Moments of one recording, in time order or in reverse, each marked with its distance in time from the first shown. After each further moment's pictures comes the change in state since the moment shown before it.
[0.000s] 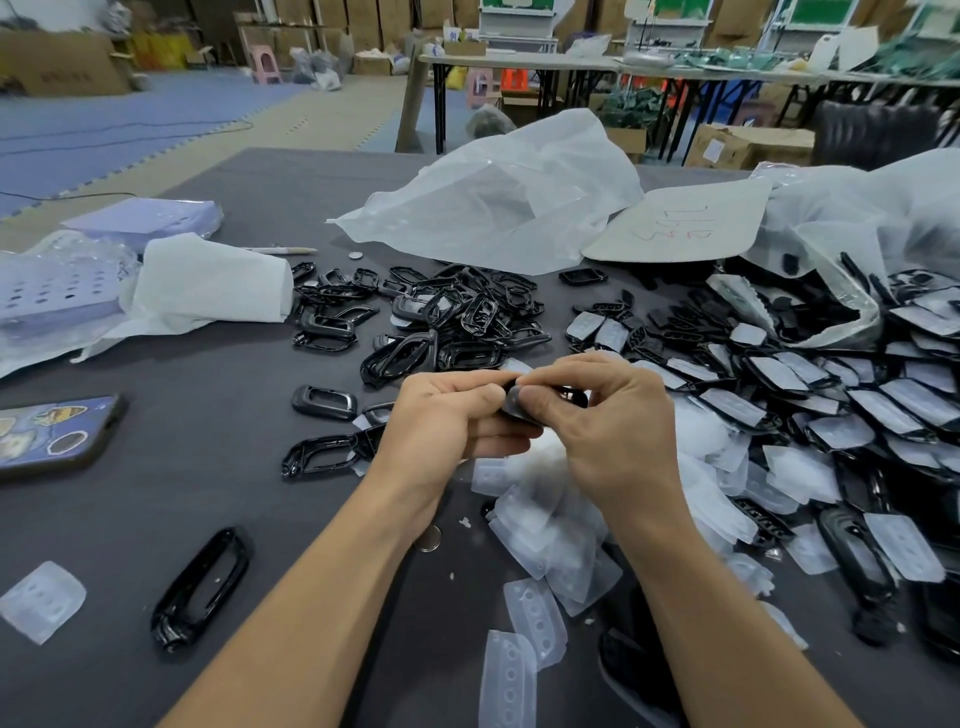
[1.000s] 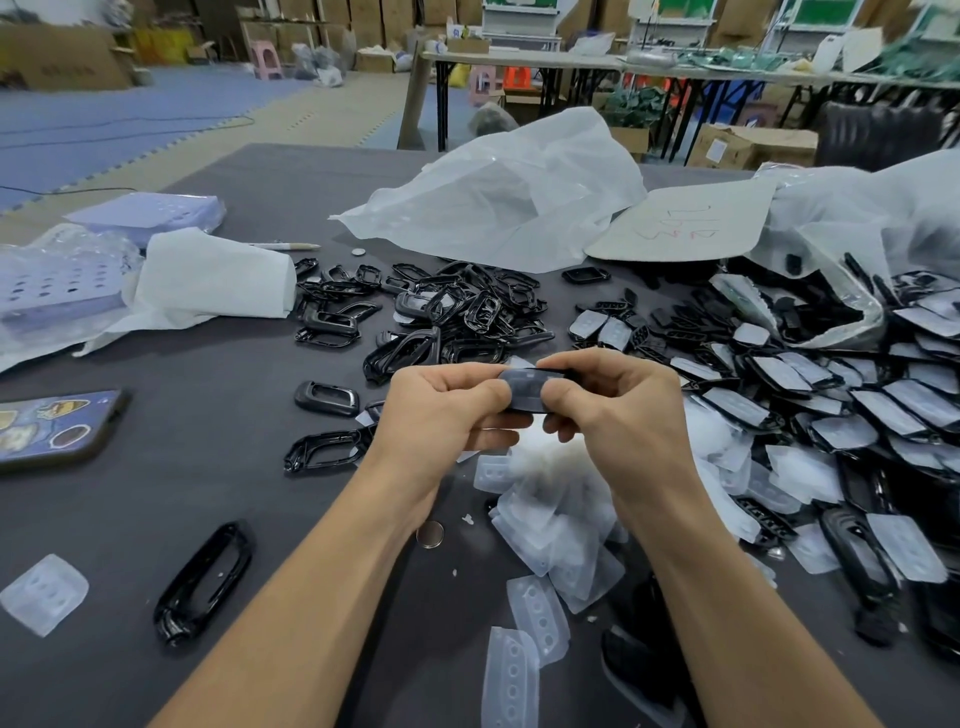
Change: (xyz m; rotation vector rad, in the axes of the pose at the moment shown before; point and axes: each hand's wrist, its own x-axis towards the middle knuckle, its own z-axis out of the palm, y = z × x) left_hand 0.005 -0.004 -0.007 0.080 0.070 0.043; right_hand 0.002 -0.004 -0.007 0.183 -0.027 0.140
